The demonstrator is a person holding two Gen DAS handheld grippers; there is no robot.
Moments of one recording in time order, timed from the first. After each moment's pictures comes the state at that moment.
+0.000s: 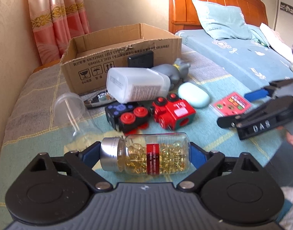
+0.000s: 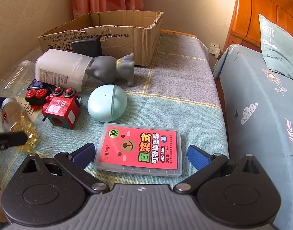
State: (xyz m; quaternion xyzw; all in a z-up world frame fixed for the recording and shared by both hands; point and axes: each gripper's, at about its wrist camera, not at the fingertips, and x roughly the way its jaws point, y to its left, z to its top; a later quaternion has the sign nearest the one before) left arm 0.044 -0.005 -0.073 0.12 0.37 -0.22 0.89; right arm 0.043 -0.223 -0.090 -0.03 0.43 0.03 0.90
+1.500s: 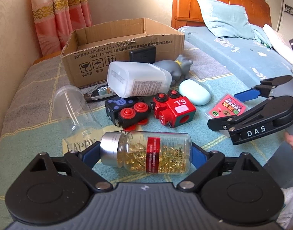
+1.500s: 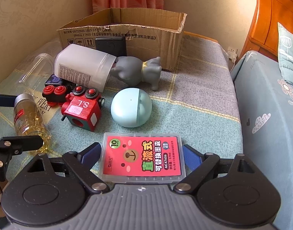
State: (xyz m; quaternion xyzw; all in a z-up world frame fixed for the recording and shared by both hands) left arm 0.051 -0.005 -0.073 0.10 0.39 -0.22 0.89; right arm 0.054 -0.204 -0.086 -0.05 0.45 0.07 0.89
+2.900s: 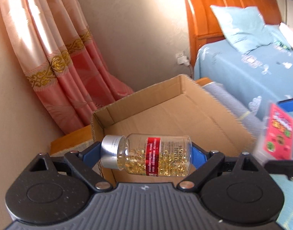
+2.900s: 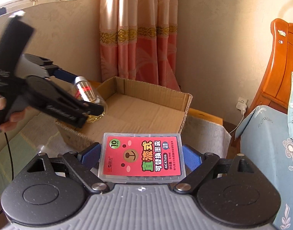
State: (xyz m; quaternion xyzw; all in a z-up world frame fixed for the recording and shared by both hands) left arm 0.265 -0.048 0.027 0.19 0.35 -0.19 0.90; right arm 0.172 -0.212 0.034 -0.07 0.35 0.14 0.92
